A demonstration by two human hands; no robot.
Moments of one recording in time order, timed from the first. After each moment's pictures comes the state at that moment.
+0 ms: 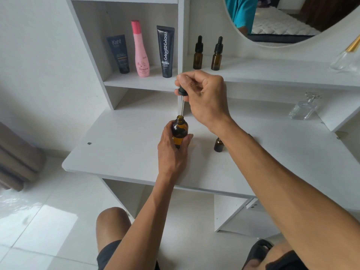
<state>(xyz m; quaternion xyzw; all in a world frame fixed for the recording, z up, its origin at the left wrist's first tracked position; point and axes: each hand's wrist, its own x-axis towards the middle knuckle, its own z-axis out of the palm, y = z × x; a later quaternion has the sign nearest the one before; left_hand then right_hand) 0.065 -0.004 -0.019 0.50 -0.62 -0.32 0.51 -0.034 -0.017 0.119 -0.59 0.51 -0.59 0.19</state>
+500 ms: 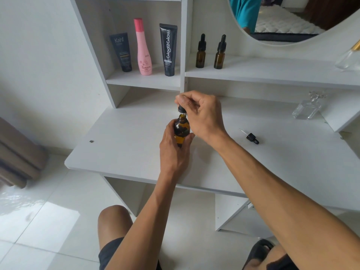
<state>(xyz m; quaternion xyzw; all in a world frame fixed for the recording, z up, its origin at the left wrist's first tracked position) 0.067 -0.002 -0.015 0.49 -0.63 -0.32 0.52 -0.031 -0.012 0.081 -0.60 0.55 -0.55 0.19</state>
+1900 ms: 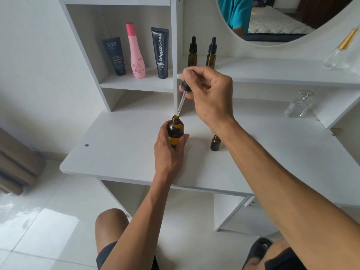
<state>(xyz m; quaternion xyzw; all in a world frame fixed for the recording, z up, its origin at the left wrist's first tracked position) 0.064 -0.005 -0.018 0.51 -0.62 -0.31 0.51 -0.043 -0.002 0.125 -0.54 0.48 -0.66 0.21</state>
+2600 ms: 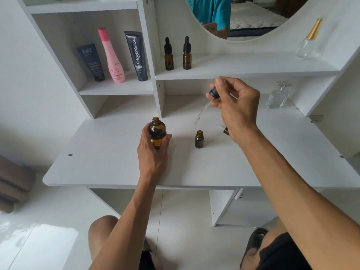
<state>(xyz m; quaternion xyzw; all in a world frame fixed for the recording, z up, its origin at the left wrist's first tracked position) 0.065 -0.005 -0.019 0.52 -0.62 -0.30 0.50 -0.121 0.038 0.106 -0.39 0.53 -0.72 0.22</state>
